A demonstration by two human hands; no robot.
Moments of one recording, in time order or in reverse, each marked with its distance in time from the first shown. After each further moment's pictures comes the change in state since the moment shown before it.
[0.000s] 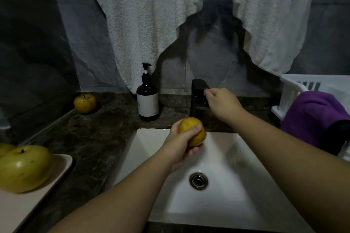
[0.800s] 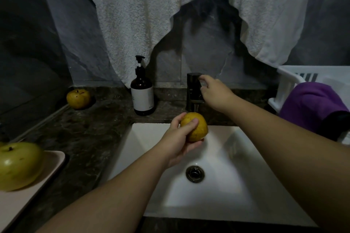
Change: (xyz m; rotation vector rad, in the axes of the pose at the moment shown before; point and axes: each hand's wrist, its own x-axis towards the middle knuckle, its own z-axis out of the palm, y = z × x) left_hand 0.009 -0.006 0.001 -0.086 -0.113 -0.074; right_hand 0.012 0.002 -0.003 0.045 -0.139 -0.007
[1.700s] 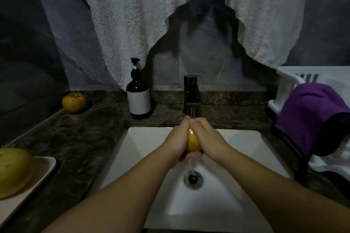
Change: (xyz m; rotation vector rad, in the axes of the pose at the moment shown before) left_hand 0.022 -0.006 0.007 0.476 0.204 -0.072; right_hand -0.080 0.033 0.068 0.527 -0.169 0.339
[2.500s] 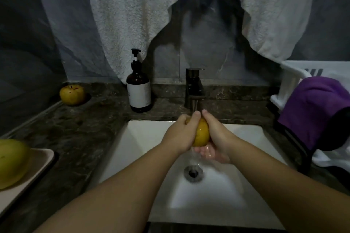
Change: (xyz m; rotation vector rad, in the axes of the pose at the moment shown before) left_hand 0.001 0.001 0.002 0.361 0.091 0.214; right_hand -0.004 0.003 -0.009 0.245 -0.107 0.285
